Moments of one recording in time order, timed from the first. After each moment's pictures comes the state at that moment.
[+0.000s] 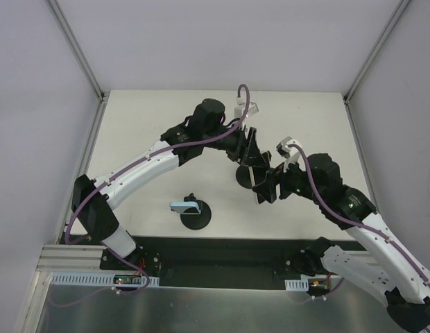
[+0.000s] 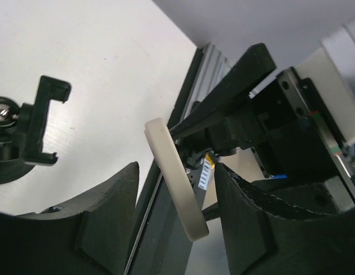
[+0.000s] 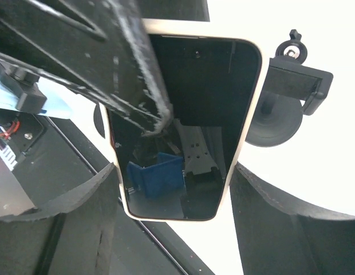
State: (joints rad) left arm -0.81 1.59 1.51 -0.31 0.69 -0.54; right arm 0.66 0.74 0.91 -0.63 -0.21 0.15
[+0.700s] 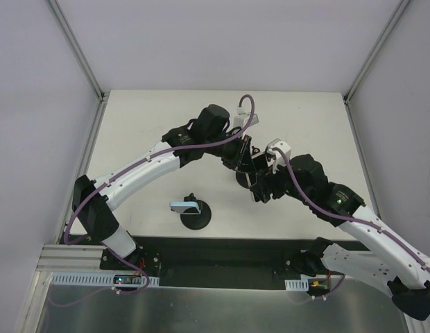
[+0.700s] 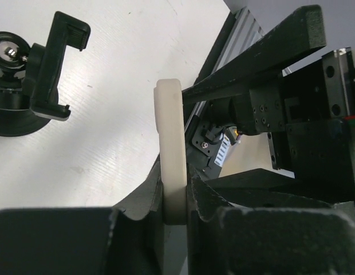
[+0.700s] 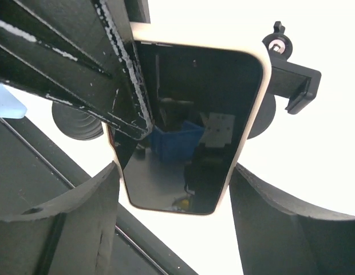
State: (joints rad) left arm -0.83 1.59 1.51 -0.53 0.60 -0.43; right arm 0.81 0.83 0.91 -0.64 0.03 0.11
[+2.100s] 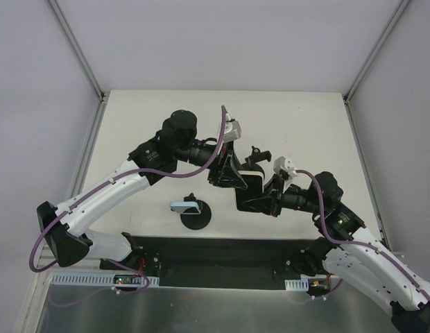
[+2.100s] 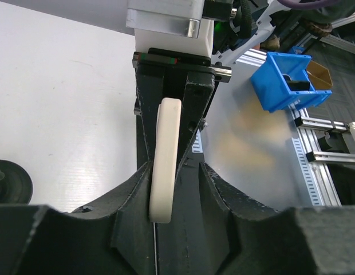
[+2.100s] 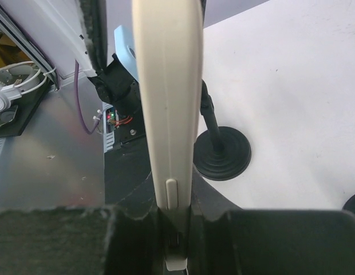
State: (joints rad) left arm -0.84 1.30 1.33 -0.31 0.93 -0.21; right arm 0.71 0.59 0.57 -0.08 -0.66 0.24
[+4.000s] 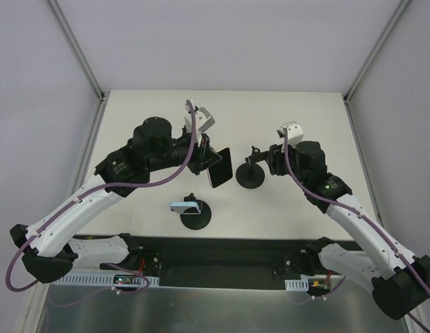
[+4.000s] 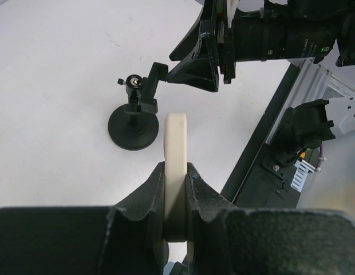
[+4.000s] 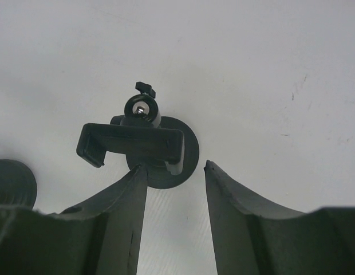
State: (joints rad) left arm -0.86 1.11 1.35 -0.55 0.23 -0.15; right arm 0.52 0.94 0.80 -0.30 0.07 0.06
